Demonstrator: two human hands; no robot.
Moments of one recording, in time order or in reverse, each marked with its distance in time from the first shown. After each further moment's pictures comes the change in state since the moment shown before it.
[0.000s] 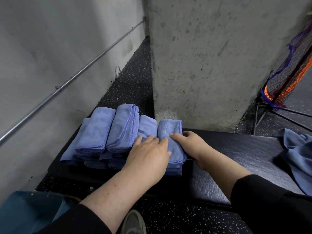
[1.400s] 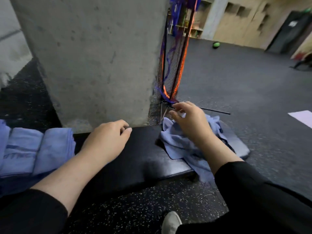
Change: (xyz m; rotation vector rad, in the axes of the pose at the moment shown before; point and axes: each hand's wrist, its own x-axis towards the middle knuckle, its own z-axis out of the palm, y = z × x) left_hand 0.036 0.174 -0.053 -0.552 0.179 0.104; right_hand -0.153 0.014 -0.278 -0.763 0.847 -0.485
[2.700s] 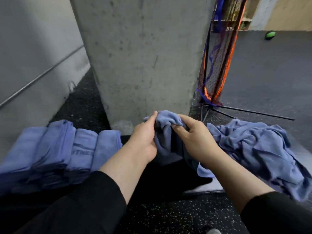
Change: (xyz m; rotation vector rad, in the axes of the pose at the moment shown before) left_hand 0.049 0.000 0.015 -1.511 0.099 -0.667; right_hand -0.020 -0.088 0.052 0.649 -0.306 -0.056
